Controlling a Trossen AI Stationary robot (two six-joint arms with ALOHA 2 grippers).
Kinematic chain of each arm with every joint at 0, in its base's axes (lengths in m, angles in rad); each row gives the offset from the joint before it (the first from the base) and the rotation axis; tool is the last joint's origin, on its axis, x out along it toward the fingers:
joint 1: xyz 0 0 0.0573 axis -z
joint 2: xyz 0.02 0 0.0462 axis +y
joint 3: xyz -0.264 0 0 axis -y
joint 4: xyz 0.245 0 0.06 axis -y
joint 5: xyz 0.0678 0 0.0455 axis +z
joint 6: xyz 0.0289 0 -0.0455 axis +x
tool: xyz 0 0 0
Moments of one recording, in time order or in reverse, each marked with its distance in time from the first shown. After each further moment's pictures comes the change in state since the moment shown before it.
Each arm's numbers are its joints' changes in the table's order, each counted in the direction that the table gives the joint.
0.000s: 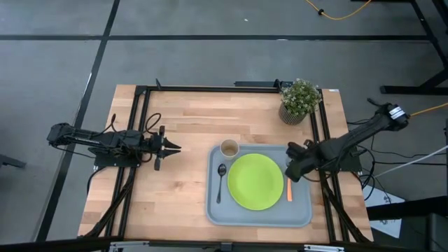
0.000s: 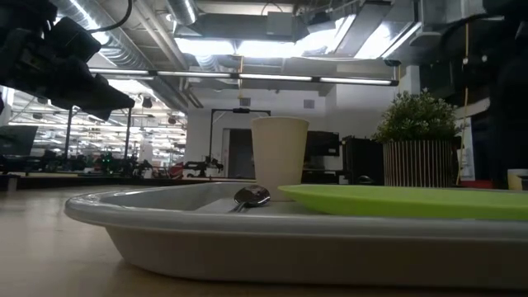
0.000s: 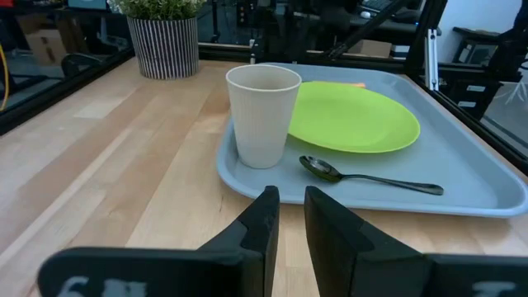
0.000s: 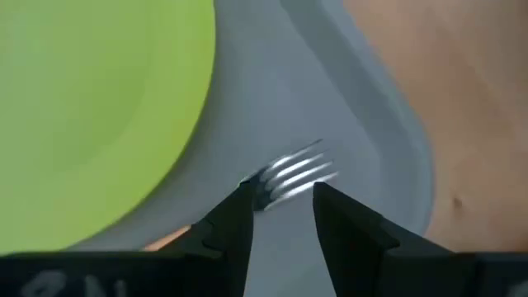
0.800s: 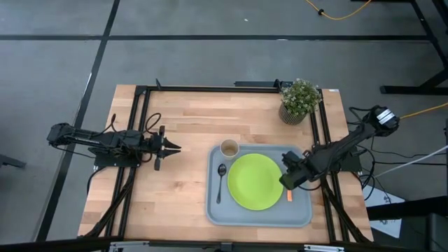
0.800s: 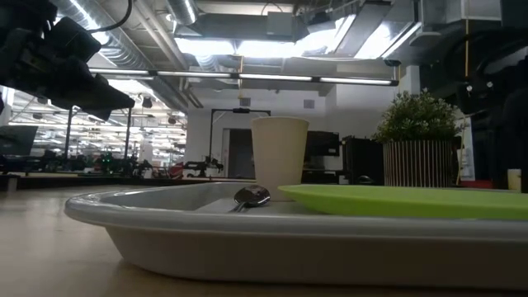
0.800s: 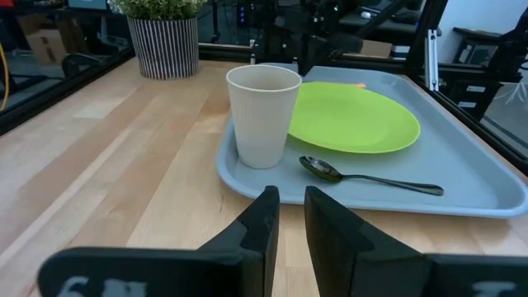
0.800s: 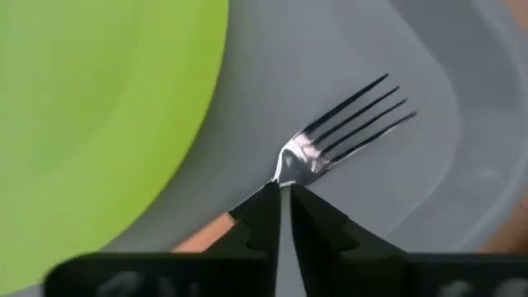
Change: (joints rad) left arm 0.000 0.000 0.000 0.002 0.000 0.000; right arm -0.096 0.254 0.017 0.097 0.065 0.266
